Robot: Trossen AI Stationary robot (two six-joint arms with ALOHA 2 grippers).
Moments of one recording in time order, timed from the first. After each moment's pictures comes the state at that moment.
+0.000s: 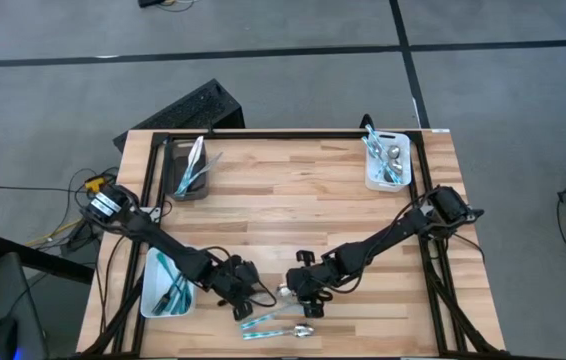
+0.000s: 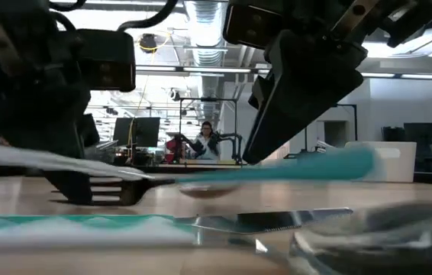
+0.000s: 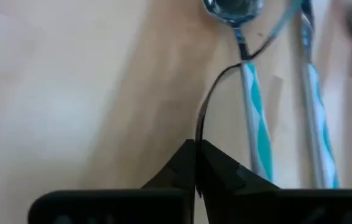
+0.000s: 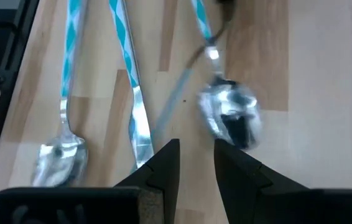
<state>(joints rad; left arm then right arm) -0.53 1.77 0.88 -0.14 -0.18 -0.88 0.42 1.94 1.23 -0.21 0.03 0.35</state>
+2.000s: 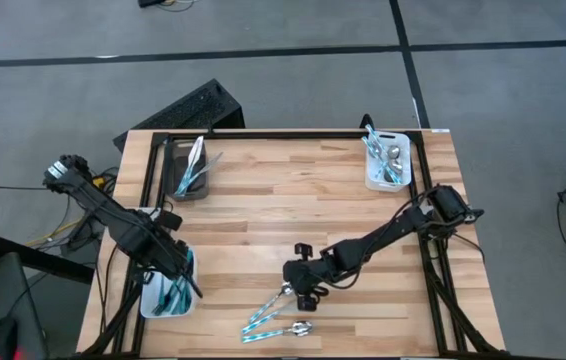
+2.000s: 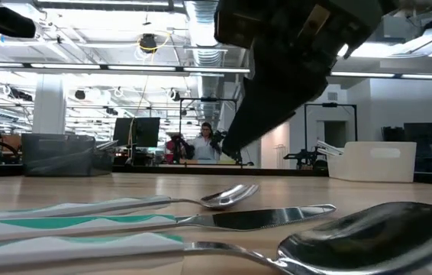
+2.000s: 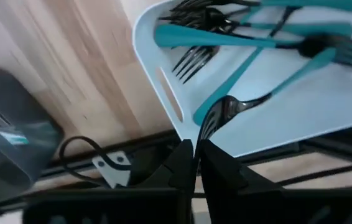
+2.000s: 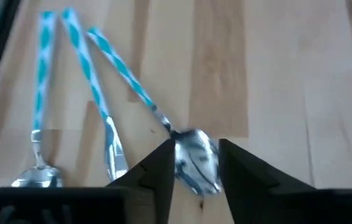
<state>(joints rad) -0.64 1.23 1.06 -1.56 0.02 -0.32 0.40 1.94 1.23 -0.16 0.11 0.34</state>
